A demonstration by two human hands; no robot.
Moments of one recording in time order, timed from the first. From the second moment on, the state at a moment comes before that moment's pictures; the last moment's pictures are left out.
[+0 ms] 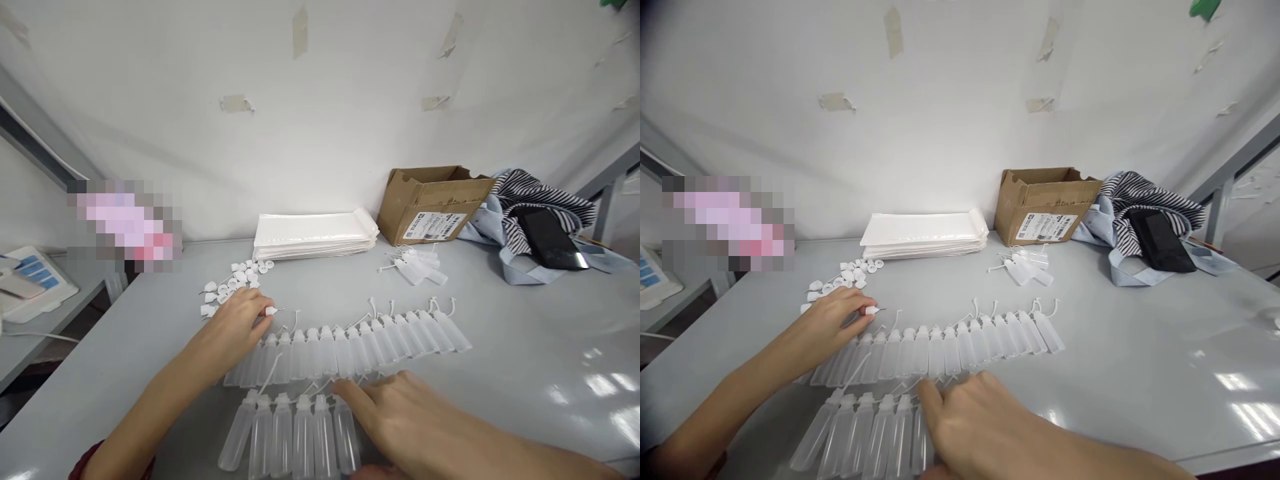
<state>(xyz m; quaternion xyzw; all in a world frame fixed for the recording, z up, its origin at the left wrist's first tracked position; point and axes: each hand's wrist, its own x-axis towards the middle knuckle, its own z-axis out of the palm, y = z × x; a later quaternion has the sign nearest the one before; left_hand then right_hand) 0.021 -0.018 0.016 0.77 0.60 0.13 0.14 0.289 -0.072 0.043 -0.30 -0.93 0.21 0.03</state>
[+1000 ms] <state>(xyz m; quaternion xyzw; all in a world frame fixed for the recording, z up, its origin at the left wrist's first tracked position) 0.077 -0.066 0.060 0.41 0.43 0.39 0.70 0.293 -0.057 0.053 -0.17 -0.91 0.17 0.34</state>
